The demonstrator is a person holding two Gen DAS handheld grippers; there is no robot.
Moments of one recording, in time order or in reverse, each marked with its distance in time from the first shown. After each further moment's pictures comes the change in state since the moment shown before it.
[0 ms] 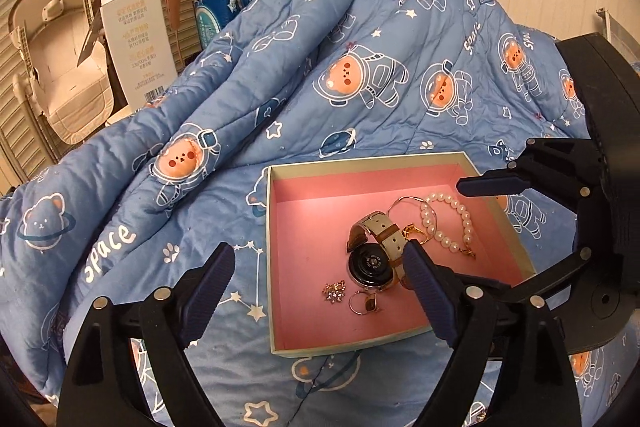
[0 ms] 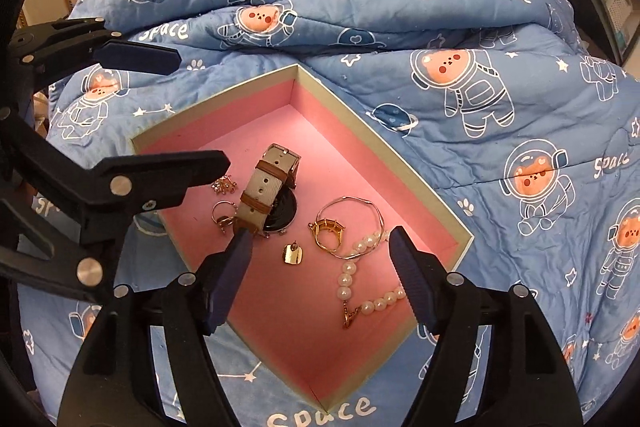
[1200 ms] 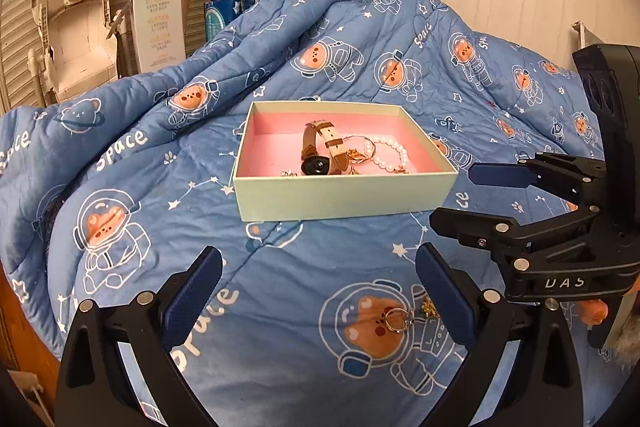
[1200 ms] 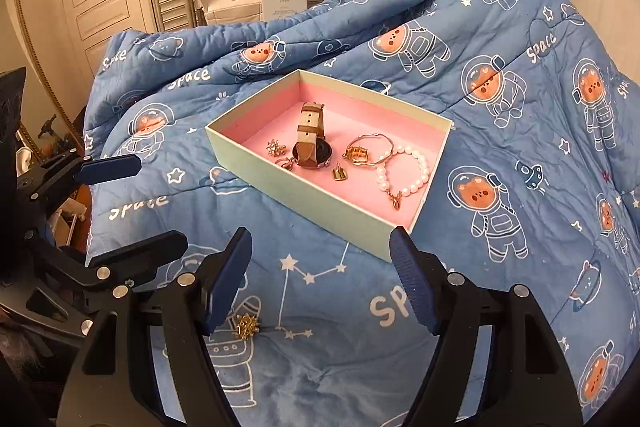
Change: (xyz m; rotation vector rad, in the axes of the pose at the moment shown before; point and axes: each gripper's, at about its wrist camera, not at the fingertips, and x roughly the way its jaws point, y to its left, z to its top) left arm -0.068 -0.031 -0.105 -0.055 -0.072 -0.063; right arm -0.074 0.042 -0.096 0.319 -0.152 0.030
